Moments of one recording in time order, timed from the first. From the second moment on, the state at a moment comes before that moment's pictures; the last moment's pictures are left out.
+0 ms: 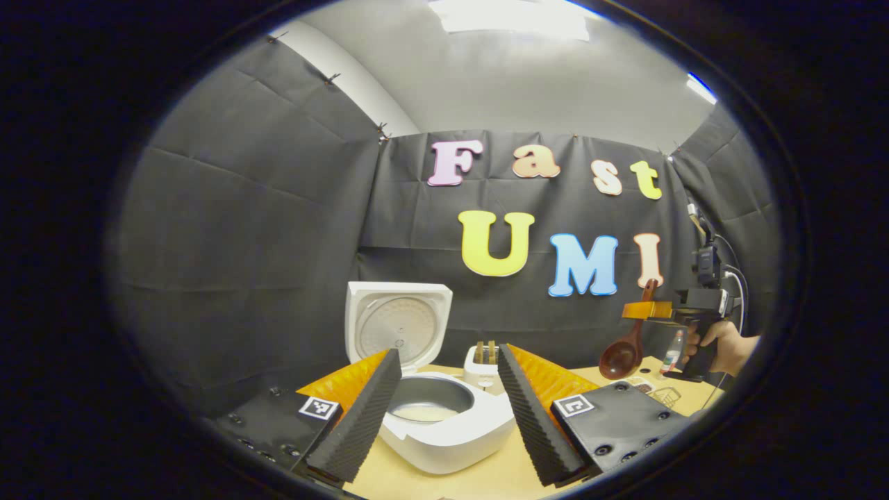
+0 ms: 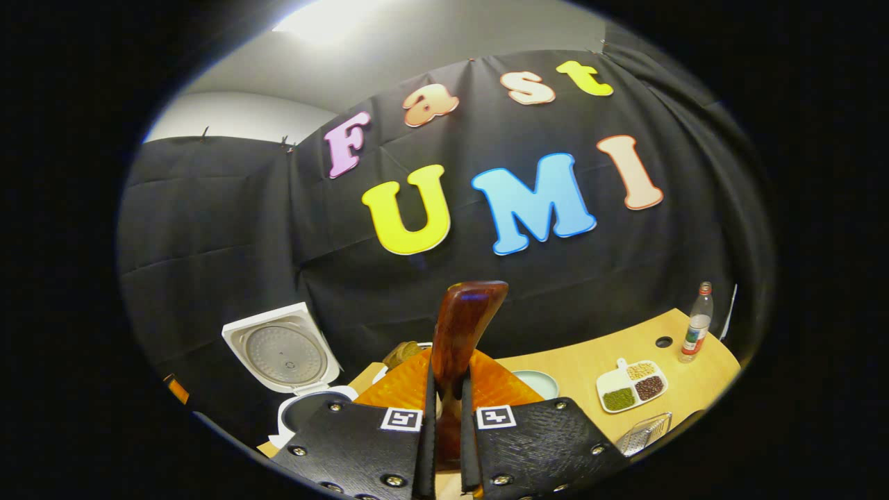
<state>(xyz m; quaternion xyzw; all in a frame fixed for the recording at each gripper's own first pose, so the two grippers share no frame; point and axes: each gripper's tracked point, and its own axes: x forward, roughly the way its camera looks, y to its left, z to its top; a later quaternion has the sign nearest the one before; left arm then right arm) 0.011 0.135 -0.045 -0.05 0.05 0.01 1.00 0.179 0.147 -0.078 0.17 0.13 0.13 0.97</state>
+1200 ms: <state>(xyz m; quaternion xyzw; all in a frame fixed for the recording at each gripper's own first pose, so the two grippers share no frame) 0.001 0.059 -0.020 -0.01 0.05 0.01 1.00 0.162 -0.074 -0.248 0.17 0.25 -0.05 0.95</state>
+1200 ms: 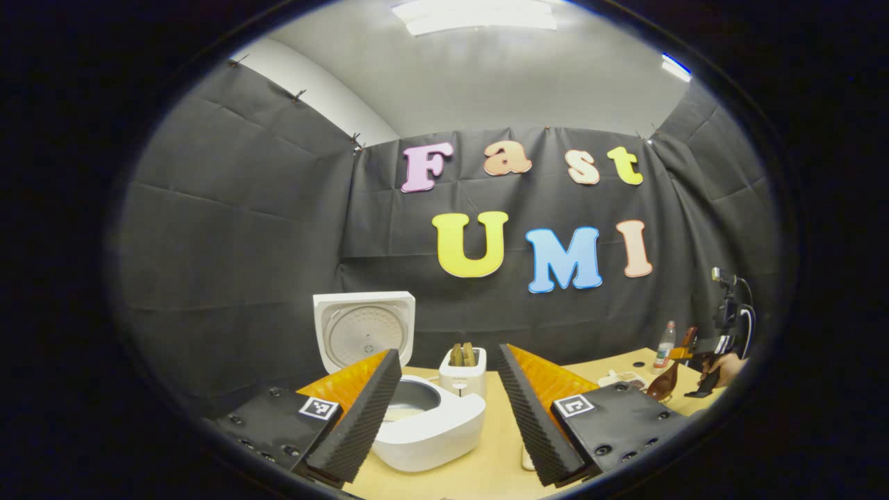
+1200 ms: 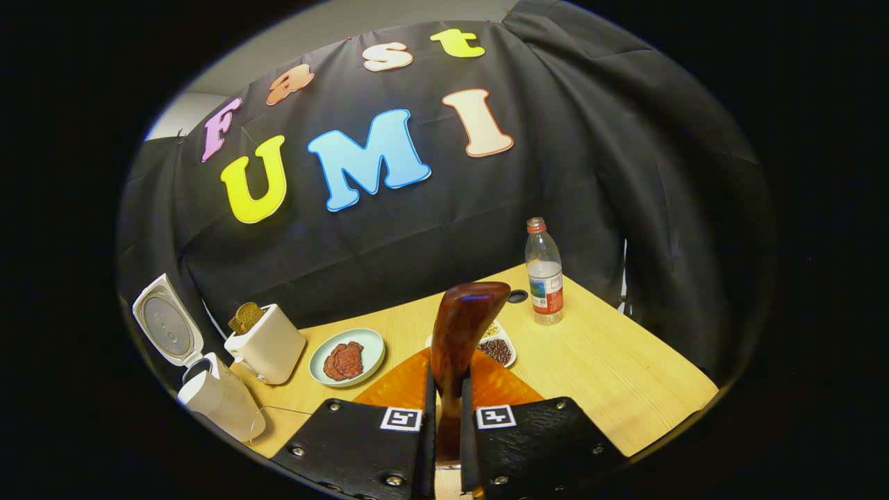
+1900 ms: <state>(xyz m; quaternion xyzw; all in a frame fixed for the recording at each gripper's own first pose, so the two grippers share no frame) 0.025 0.060 -0.010 -0.01 0.03 -0.01 1.00 0.144 -0.086 -0.220 0.13 0.23 -0.06 0.96</state>
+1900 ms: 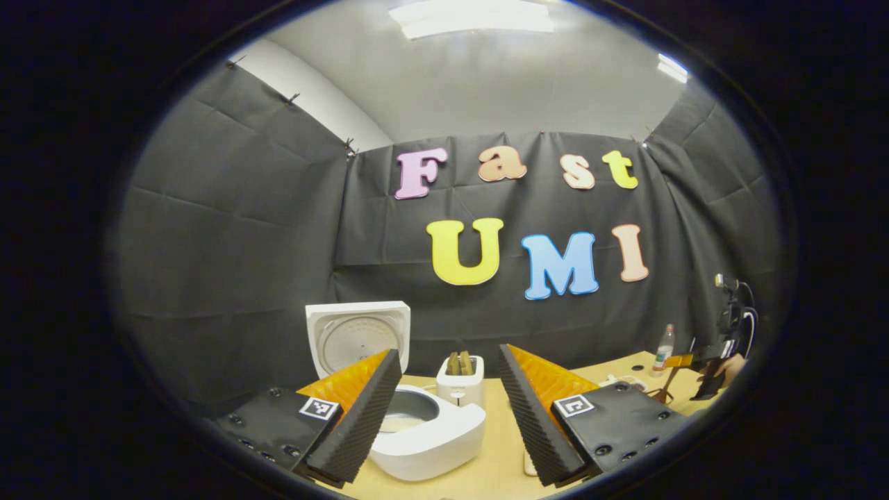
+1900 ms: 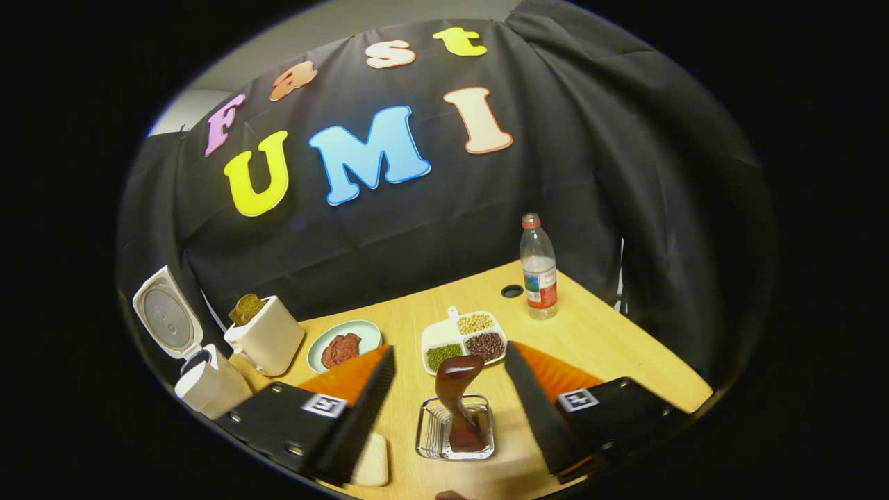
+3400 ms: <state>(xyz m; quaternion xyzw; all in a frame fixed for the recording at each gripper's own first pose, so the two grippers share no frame) 0.324 0.275 0.010 0.01 0.07 0.11 0.99 0.039 -0.010 -0.091 0.00 0.11 -0.08 0.99</state>
